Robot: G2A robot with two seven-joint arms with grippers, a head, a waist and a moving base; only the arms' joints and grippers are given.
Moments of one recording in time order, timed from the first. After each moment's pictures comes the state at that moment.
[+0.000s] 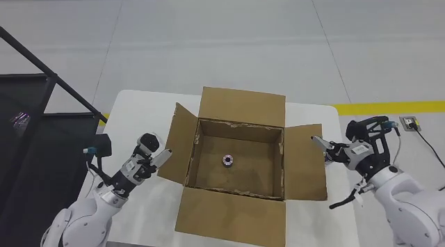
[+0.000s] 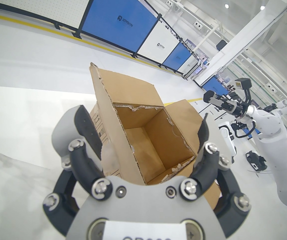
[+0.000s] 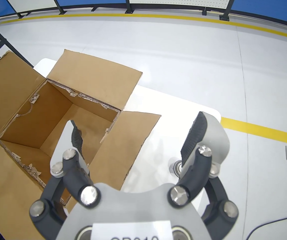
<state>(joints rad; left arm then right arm) 1.38 -1.14 -1.60 -1.82 0.41 -0.57 -0.30 -1.32 -1.16 1.72 -2.08 -0.91 -0.22 0.68</state>
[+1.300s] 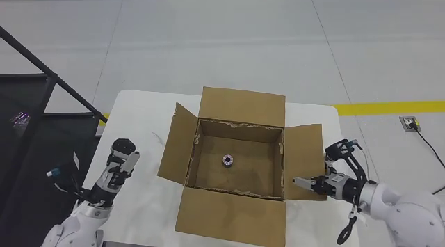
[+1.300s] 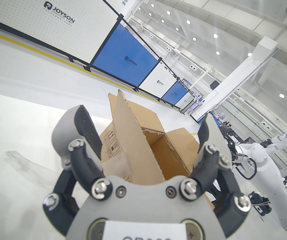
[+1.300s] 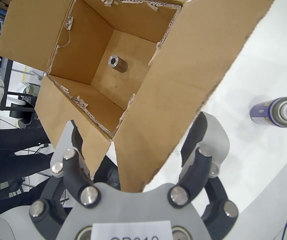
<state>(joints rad) 1.48 -1.15 -1.69 -1.76 0.37 -0.68 -0.04 -1.32 -1.09 1.67 -2.00 -0.52 -0.21 1.12</state>
